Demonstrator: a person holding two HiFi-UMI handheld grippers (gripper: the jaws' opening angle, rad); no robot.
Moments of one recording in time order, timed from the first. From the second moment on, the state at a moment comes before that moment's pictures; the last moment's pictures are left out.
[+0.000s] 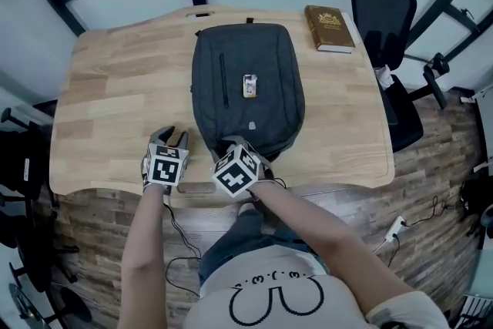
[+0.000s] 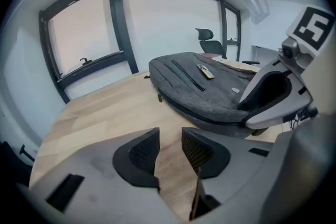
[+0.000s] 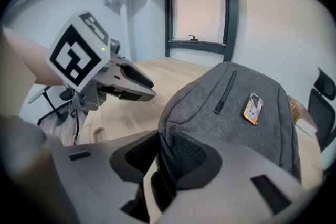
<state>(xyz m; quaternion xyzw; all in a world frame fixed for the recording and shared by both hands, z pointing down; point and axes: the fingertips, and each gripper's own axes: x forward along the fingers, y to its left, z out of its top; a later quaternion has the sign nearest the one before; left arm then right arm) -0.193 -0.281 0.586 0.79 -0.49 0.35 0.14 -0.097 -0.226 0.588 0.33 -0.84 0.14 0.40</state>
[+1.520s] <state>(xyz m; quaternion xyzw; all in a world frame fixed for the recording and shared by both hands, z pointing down) -0.159 -0.189 0.278 0.77 -0.63 0.02 0.01 0.158 -0.182 0.258 0.59 -0.81 -0.01 0.06</state>
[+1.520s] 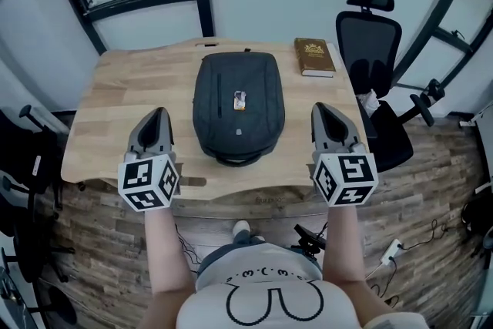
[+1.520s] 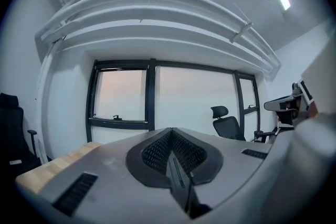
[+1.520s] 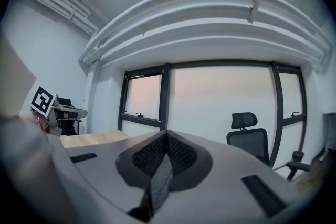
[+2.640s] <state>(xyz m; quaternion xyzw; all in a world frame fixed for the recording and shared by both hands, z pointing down) -0.143 -0.162 0.215 0.77 -0.61 0.01 -0.18 0.147 -0.155 0.198 0.59 -0.79 -0.16 0.03</state>
